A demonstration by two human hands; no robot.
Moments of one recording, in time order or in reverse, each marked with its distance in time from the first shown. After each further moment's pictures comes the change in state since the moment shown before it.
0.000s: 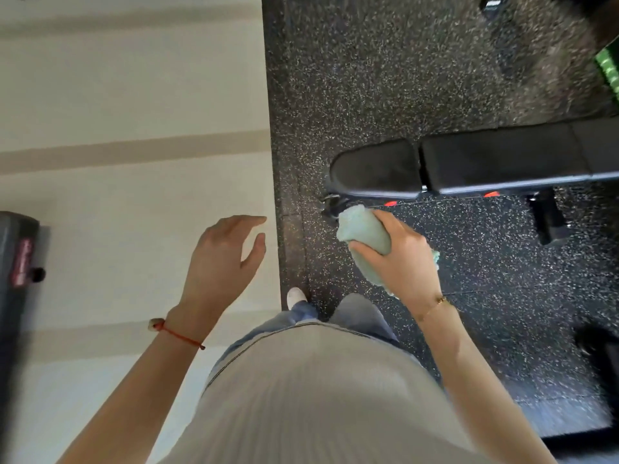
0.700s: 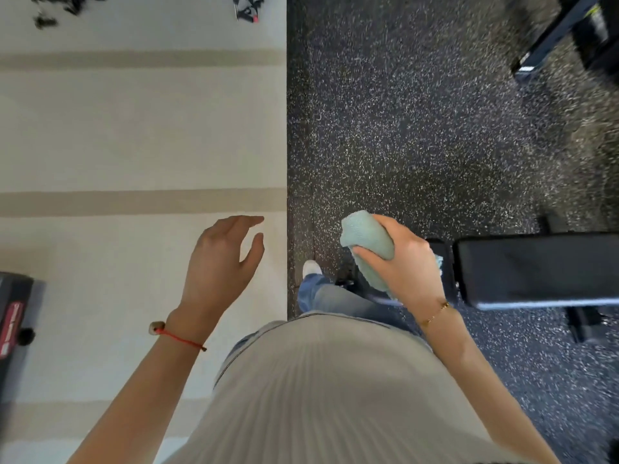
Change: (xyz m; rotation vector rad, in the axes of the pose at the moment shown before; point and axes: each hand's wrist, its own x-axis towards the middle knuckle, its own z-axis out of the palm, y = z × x) left_hand 0.335 -0.118 -0.026 -0.006 0.039 -0.095; right_hand 0.359 -0.076 0.031 0.031 -0.058 -0.040
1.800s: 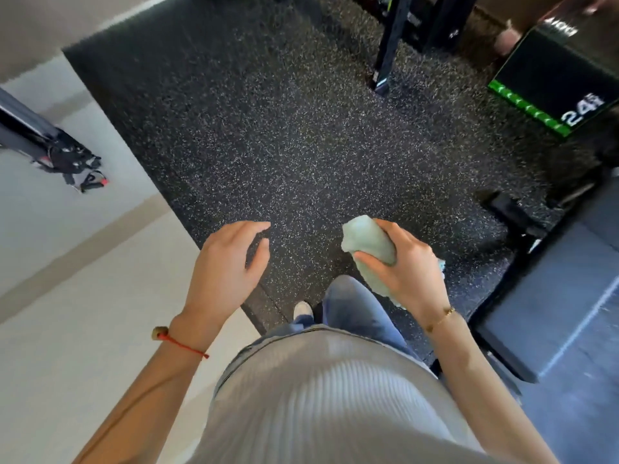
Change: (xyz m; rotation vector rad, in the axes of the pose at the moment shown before) left_hand 0.672 0.101 0.084 -0.053 -0.280 0.654; right_hand 0.487 0.041 -0.124 0.044 0.404 0.487
